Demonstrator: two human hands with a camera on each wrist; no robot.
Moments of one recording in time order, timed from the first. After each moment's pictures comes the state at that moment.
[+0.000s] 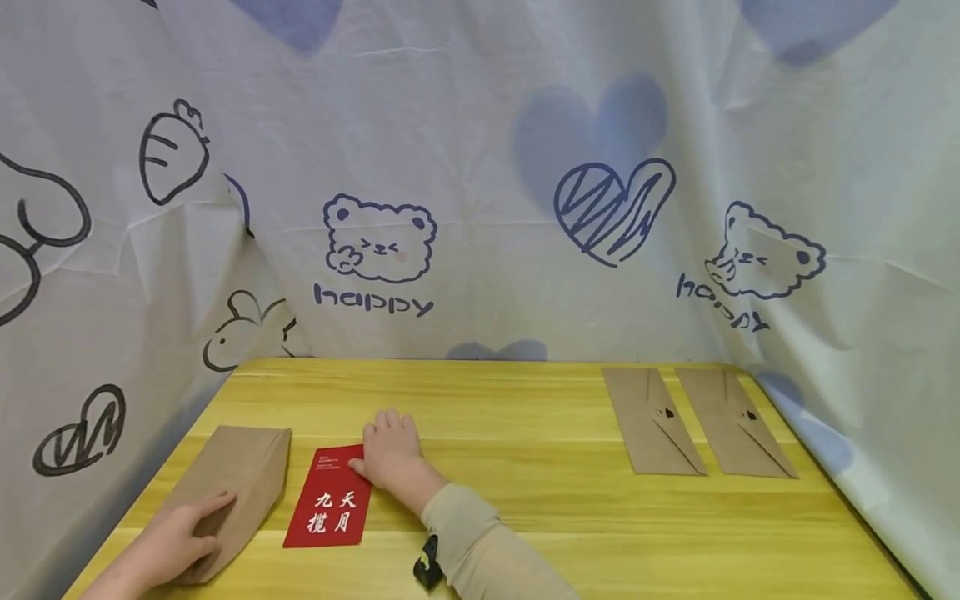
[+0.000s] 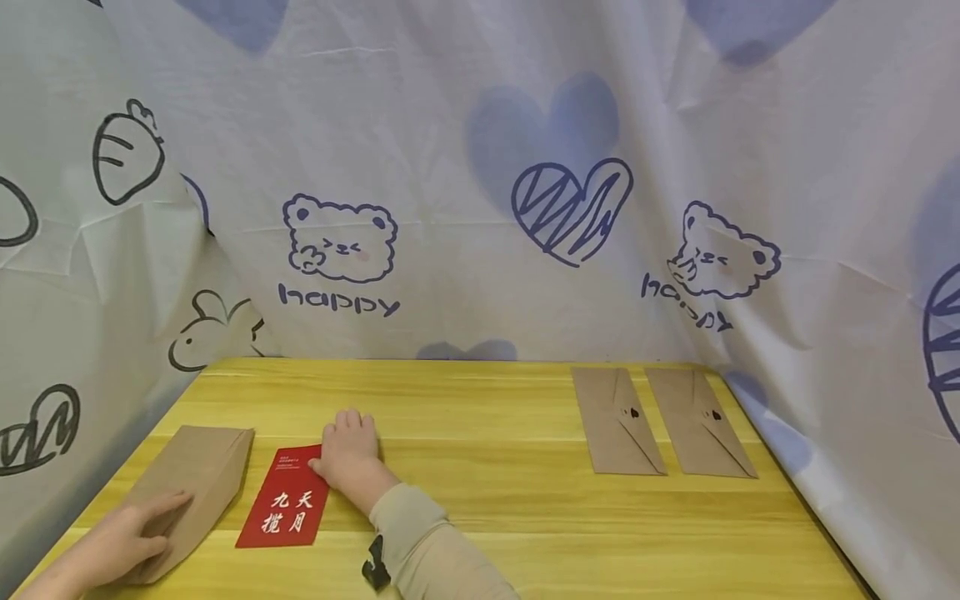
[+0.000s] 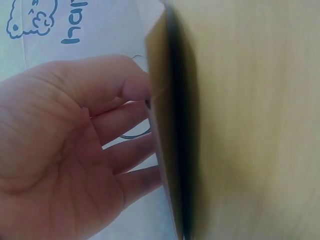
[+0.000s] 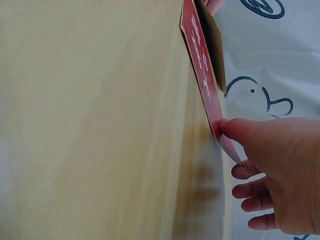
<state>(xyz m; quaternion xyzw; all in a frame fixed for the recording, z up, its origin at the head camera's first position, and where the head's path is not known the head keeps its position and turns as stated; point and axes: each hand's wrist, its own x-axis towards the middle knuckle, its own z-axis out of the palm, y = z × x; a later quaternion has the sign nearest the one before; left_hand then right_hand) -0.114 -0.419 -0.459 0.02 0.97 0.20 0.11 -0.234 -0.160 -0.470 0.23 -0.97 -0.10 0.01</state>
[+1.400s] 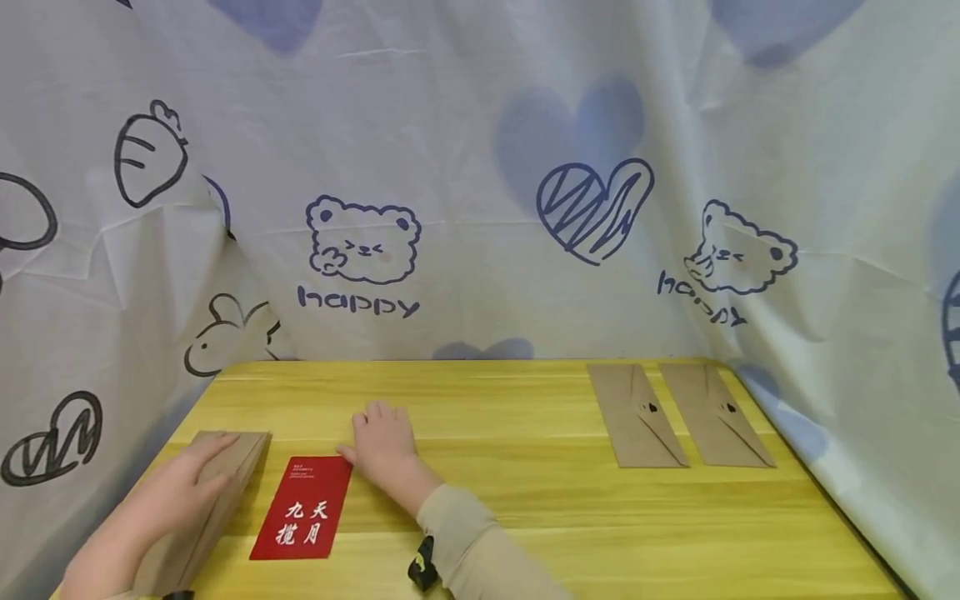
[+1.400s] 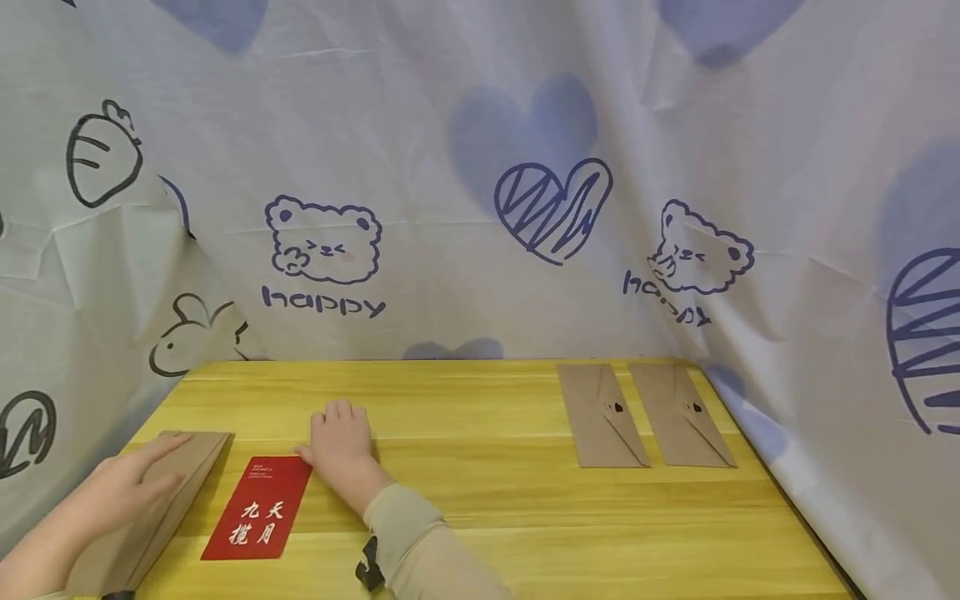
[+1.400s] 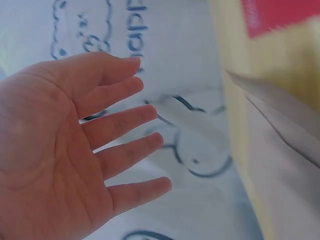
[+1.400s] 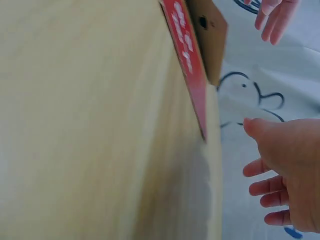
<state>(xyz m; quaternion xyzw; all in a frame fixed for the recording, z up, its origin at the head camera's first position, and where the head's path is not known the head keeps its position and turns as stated) -0.133 -0.380 -0.399 0.07 0.98 0.19 -0.03 -0.233 -0.145 -0.459 0.22 -0.97 -0.08 0.07</state>
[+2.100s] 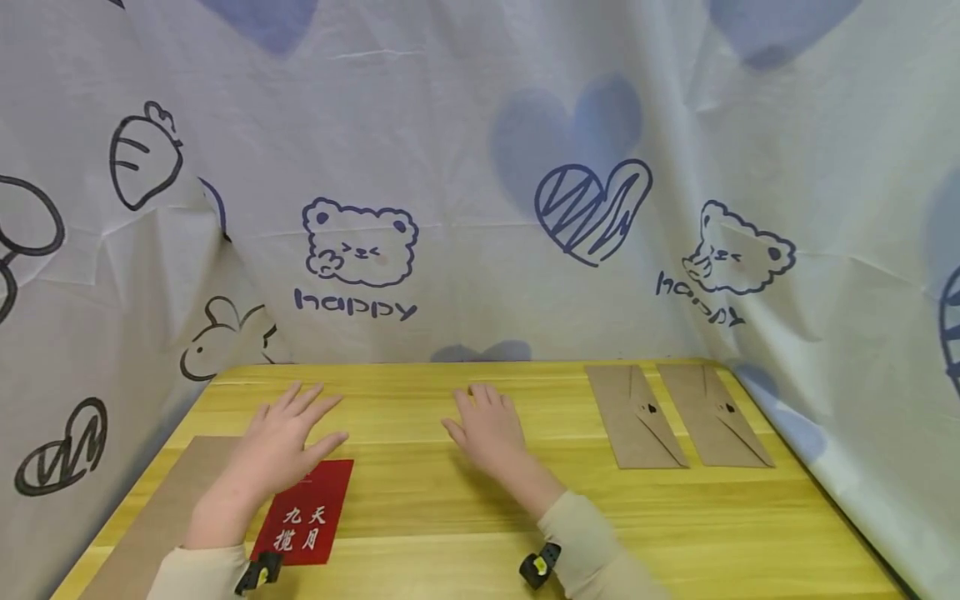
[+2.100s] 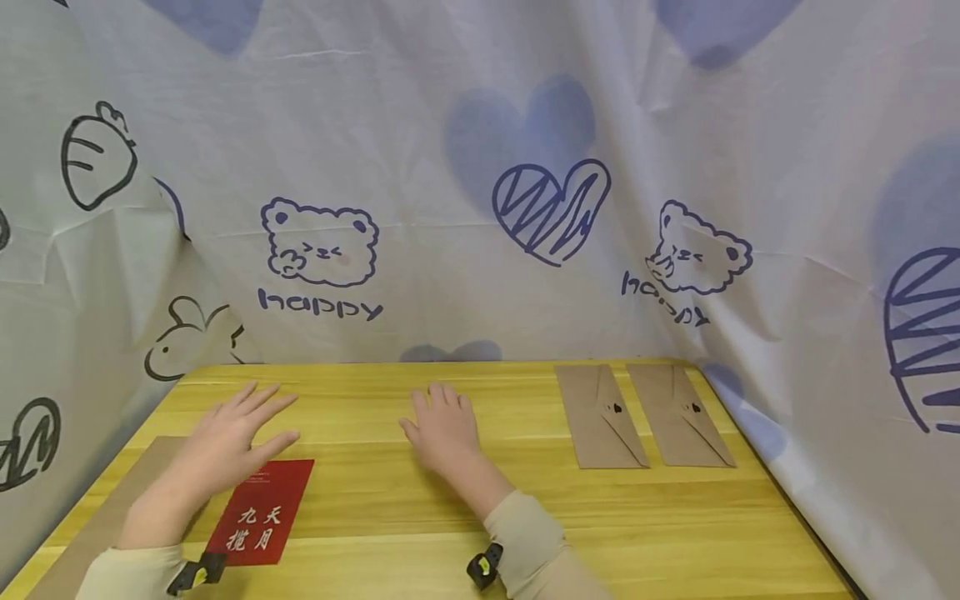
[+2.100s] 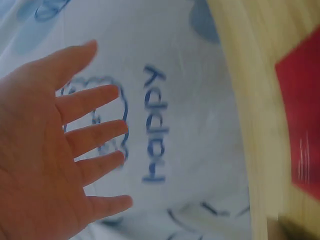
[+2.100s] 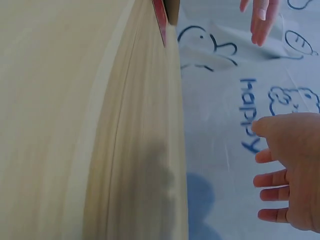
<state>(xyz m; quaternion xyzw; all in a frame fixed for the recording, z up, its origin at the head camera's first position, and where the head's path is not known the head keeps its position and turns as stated) -0.169 -0.272 -0.372 0.12 0.98 0.10 -0.10 -0.244 0.003 -0.437 0.21 -0.97 0.04 0.13</state>
